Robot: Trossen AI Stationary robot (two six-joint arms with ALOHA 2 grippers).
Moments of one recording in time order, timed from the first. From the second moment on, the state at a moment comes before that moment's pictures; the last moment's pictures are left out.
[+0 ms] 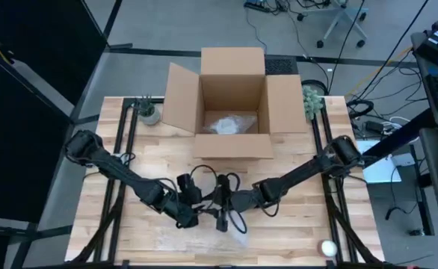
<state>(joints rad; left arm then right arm) -0.54 1.63 1.01 -0.41 -0.49 -0.54 0.40 1.87 1.24 0.29 0.33 0.30</state>
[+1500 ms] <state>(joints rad) -0.54 1.63 1.01 -0.44 -0.49 -0.54 0.50 1.78 1.34 -0.28 0.37 0.51</state>
